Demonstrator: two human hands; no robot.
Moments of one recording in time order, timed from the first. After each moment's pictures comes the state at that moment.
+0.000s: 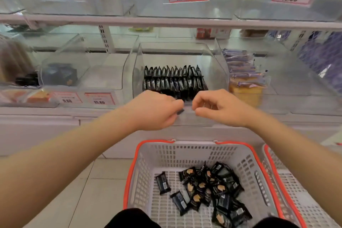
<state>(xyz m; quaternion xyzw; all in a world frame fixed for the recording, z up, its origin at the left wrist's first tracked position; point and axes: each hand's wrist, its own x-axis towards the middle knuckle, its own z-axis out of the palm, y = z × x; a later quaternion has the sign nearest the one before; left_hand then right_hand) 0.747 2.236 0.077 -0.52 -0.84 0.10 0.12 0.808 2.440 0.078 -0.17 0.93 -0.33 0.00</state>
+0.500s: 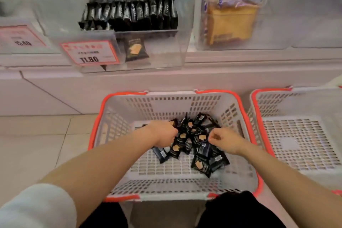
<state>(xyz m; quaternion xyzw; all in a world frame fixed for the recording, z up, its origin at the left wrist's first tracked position) 0.821 2.345 -0.161 -0.46 -0.81 0.15 -0.32 0.924 2.553 -0.198 0.08 0.92 -0.27 0.27</state>
